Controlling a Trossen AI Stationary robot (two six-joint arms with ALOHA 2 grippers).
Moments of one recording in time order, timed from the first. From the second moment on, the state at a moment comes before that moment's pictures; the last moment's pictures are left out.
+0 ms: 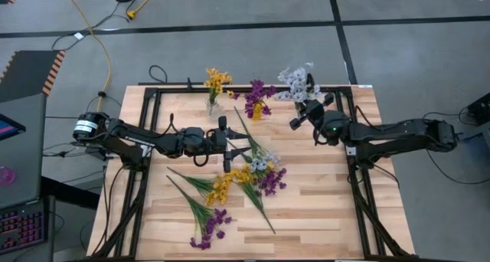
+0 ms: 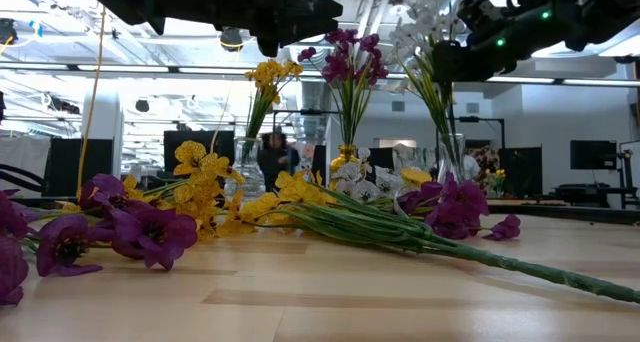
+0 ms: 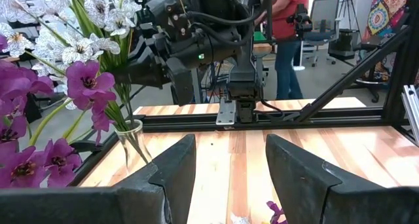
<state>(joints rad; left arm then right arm) -0.03 1.45 0.73 0.69 -0.17 0.09 -0.18 1.00 0.46 0.46 0.84 -0.19</state>
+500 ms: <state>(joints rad) -0.03 1.45 0.73 0.69 -0.17 0.08 -0.18 1.00 0.46 0.45 0.84 -0.19</state>
